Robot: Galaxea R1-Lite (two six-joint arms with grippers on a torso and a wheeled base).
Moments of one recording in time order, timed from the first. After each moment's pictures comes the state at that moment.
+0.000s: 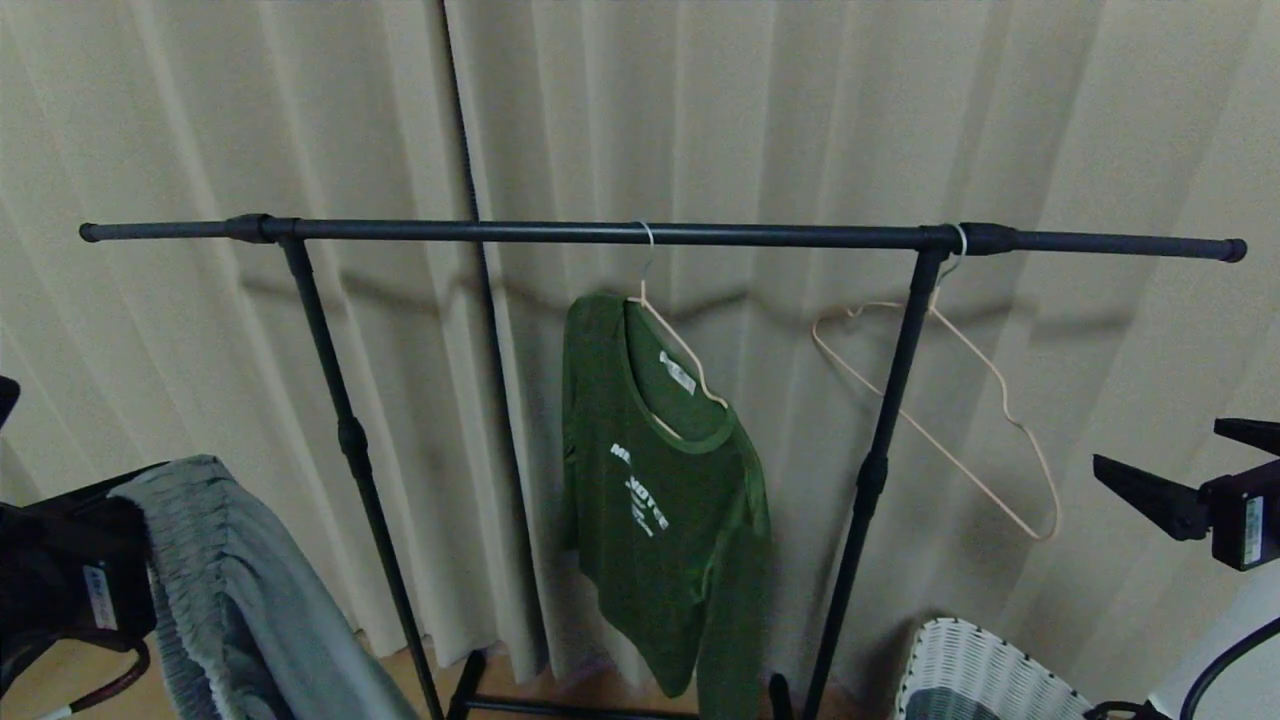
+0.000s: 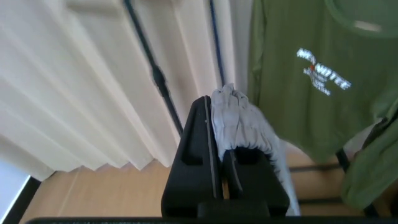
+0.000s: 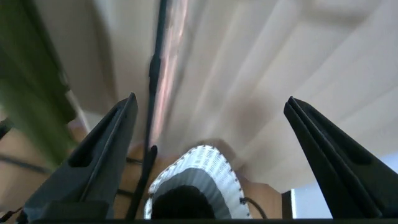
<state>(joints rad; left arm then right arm) -0.34 0.96 -0.48 -0.26 0.29 0.18 -0.02 1.16 -0.55 -0.25 0.03 -0.22</state>
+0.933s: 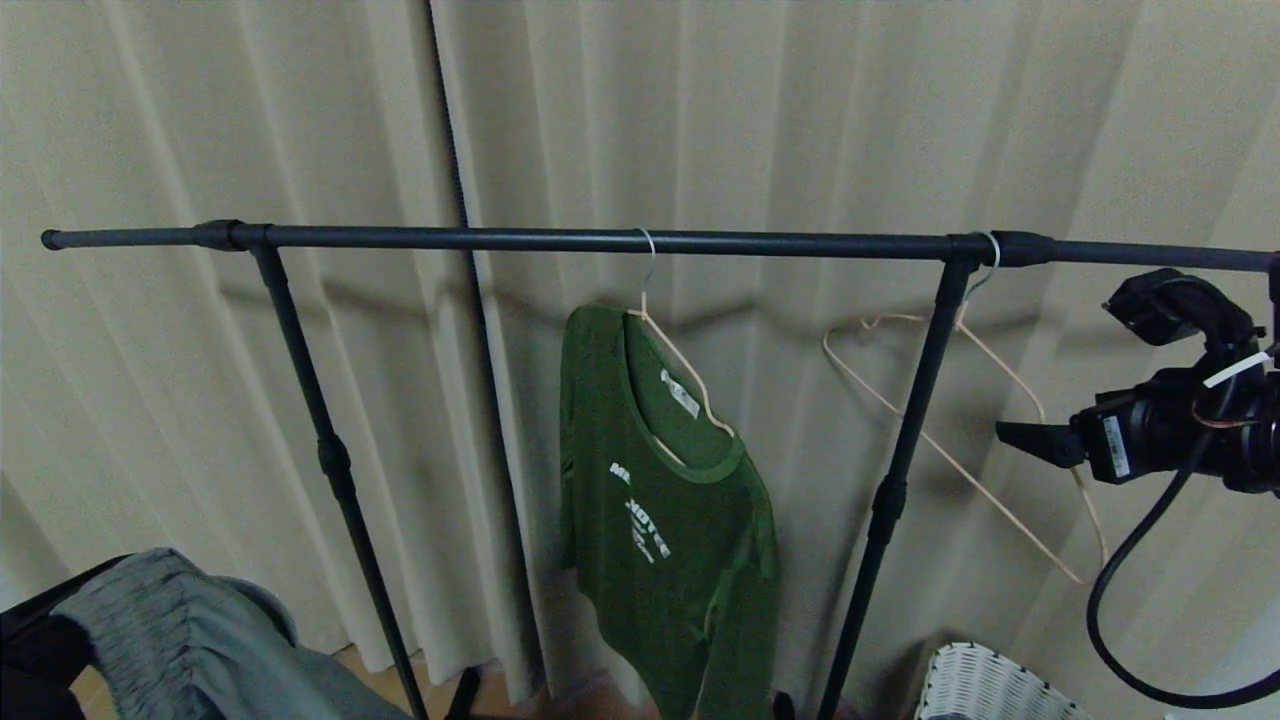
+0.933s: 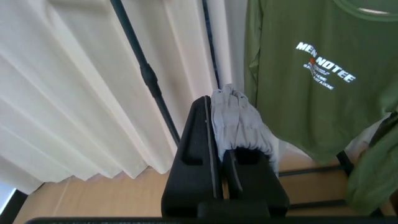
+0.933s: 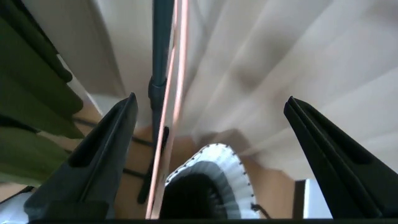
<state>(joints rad) -0.37 0.77 -0.26 -0.32 0.28 0.18 0.03 1.48 -0.88 -0.03 0.03 -0.18</state>
